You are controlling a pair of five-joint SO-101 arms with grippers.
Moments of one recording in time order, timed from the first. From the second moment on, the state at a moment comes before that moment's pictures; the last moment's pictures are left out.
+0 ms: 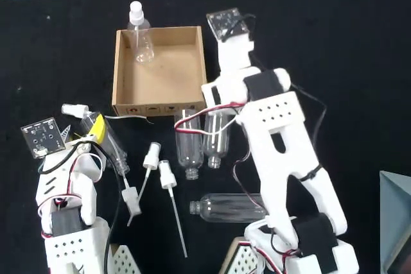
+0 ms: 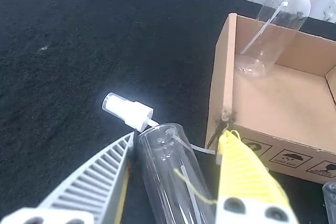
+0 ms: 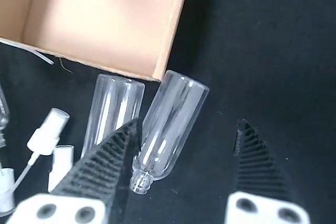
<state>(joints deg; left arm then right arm) -18.2 -103.5 95.6 39.9 6.8 -17.5 -16.0 17.1 72.6 0.0</state>
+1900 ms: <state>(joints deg) -18.2 -103.5 95.6 39.9 6.8 -17.6 -8.5 41.9 43.6 -6.2</state>
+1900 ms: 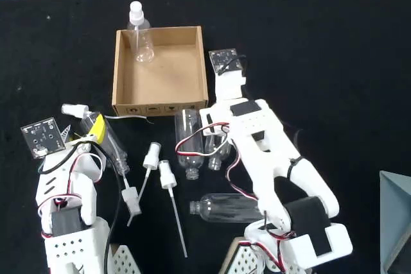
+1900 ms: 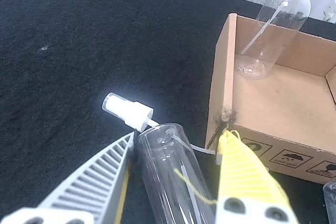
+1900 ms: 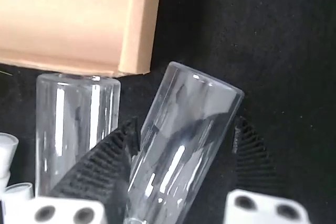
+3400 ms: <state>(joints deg) -18.2 -103.5 95.6 39.9 6.8 -12.7 -8.5 36.2 51.6 -6.2</state>
